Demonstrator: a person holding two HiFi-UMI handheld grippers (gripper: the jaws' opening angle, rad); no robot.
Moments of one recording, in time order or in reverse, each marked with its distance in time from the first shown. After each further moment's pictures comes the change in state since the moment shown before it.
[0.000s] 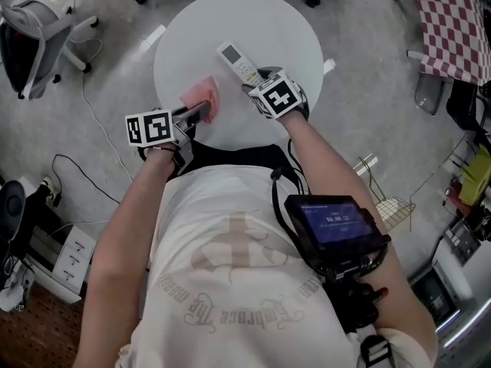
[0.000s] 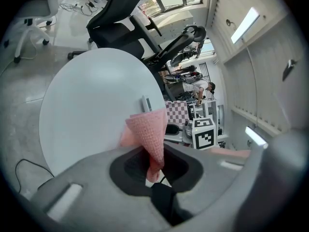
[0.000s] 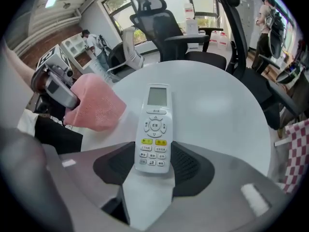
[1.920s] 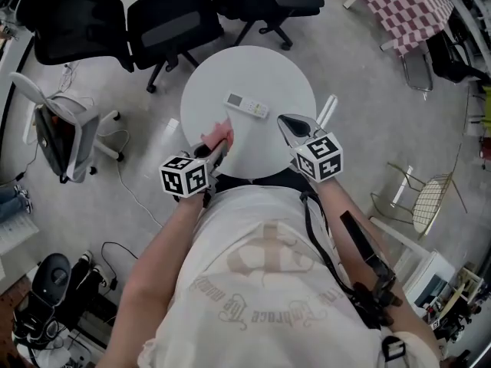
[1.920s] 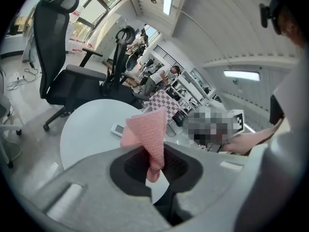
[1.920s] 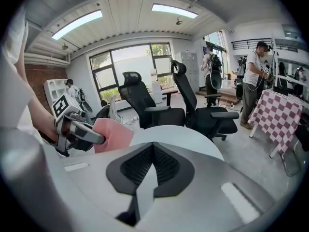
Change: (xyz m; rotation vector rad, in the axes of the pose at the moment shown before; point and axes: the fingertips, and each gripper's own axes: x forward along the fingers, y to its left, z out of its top) left arm -0.061 -0.063 0.002 0.682 0.006 0.019; right arm -0.184 0.070 0.010 0.274 -0.710 -0.310
